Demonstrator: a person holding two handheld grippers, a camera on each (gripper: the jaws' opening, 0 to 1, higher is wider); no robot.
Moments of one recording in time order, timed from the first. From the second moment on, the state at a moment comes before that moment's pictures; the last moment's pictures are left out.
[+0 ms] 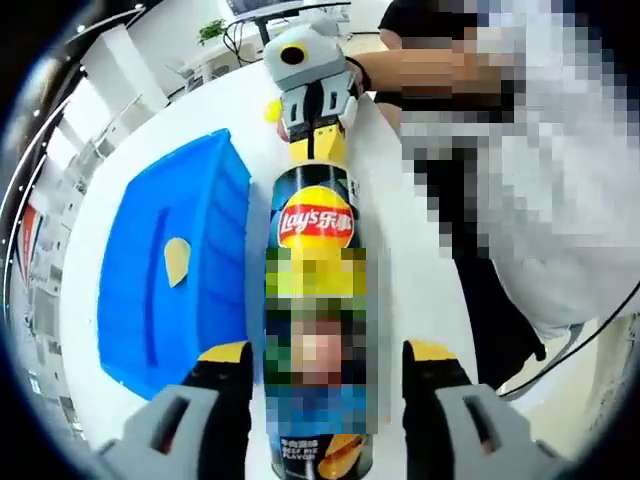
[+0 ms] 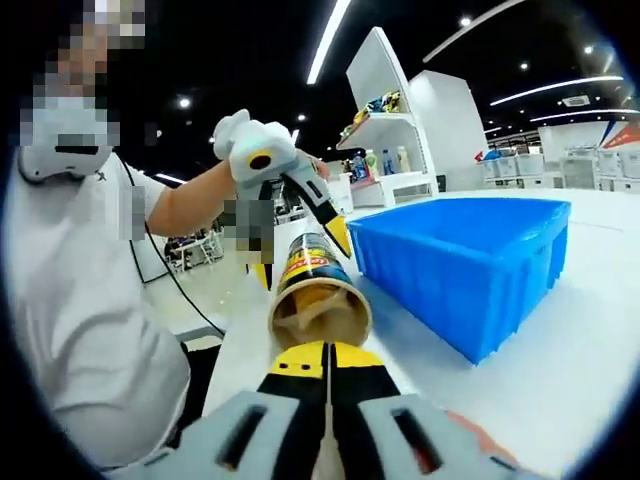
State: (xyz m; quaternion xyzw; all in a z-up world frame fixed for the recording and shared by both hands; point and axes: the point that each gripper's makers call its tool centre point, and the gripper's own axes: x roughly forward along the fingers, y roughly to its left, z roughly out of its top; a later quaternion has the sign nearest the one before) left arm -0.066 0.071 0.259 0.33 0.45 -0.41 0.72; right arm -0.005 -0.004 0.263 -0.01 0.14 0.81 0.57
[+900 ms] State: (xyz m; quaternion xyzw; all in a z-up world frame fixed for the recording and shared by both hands) left arm -0.045 0.045 0.254 0.39 0.46 -0.39 0.69; right arm -0.012 -0.093 0.278 -0.02 0.13 0.77 0.63
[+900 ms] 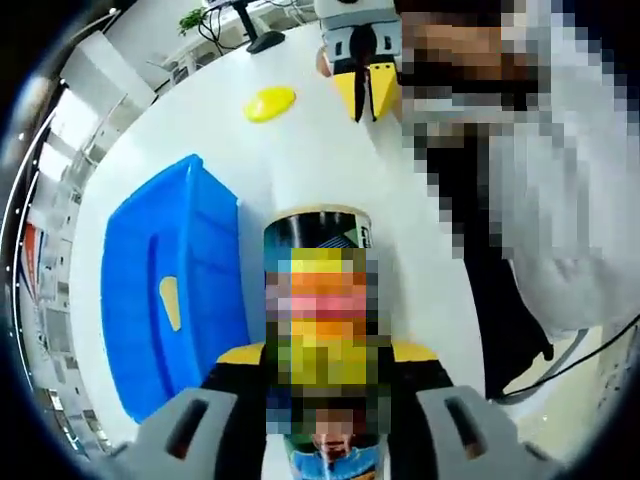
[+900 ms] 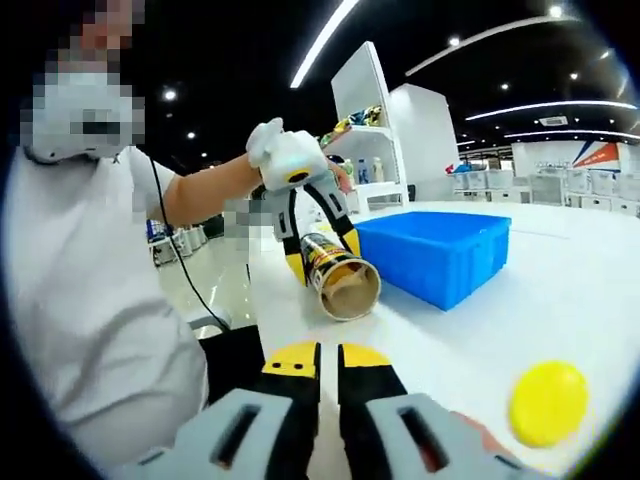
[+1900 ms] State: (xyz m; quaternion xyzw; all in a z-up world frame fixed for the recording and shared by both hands) left arm -0.030 0.030 0.310 0.32 0.28 -0.35 0.83; right arm -0.021 -0.087 0.290 0.03 0.12 0.77 0.63
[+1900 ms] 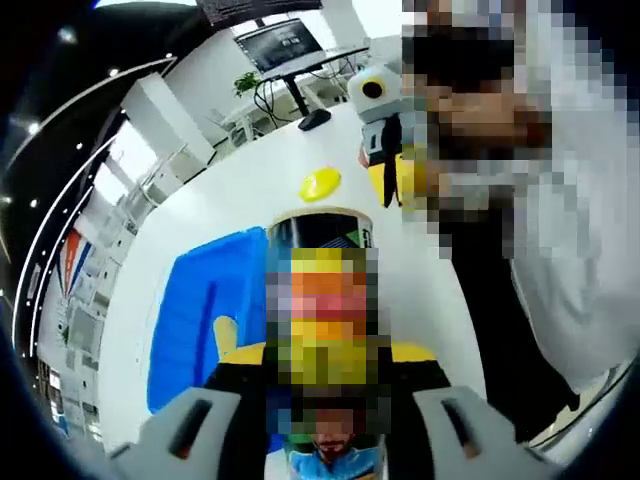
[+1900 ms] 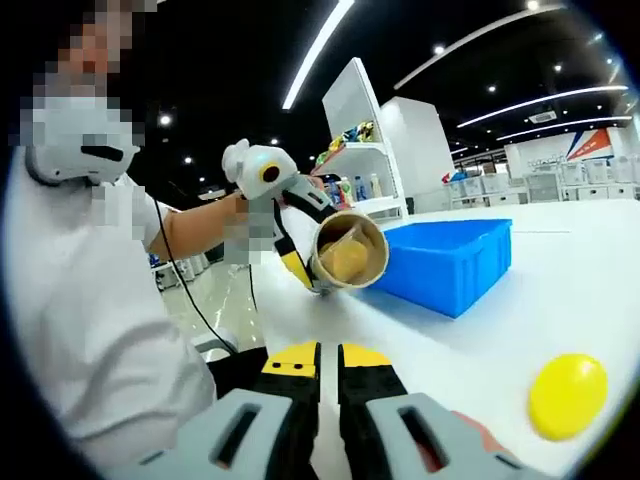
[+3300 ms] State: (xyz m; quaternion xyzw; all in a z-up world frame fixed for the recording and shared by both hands) left arm -0.030 0.033 0.339 0.26 0.22 -0.34 0.87; right arm -0.035 0.018 0.401 -0.12 0.16 0.74 0.64
